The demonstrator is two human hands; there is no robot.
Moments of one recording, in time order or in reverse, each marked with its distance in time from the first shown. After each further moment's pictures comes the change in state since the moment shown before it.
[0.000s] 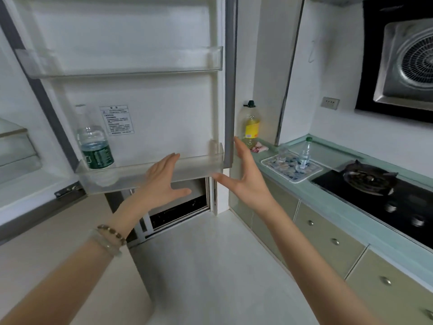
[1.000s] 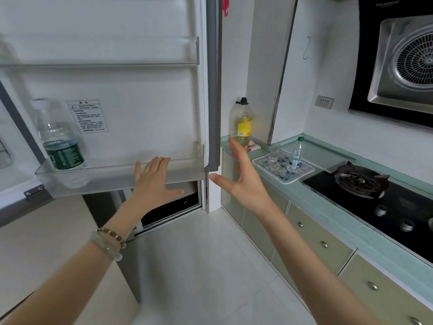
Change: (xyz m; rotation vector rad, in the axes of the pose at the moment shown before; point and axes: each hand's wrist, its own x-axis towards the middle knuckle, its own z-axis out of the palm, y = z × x) left_hand 0.035 0.022 0.047 0.307 0.052 -0.150; right_hand 0.013 0.032 -0.043 -0.033 -0.037 0.032
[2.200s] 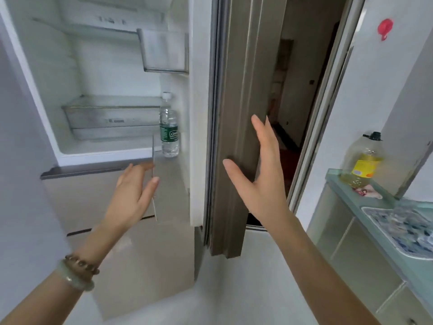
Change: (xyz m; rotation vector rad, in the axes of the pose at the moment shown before) left_hand -0.256 -0.069 -0.094 -0.115 0.501 -0.422; right_hand -0.047 -0.102 0.075 0.274 -0.173 -0.649
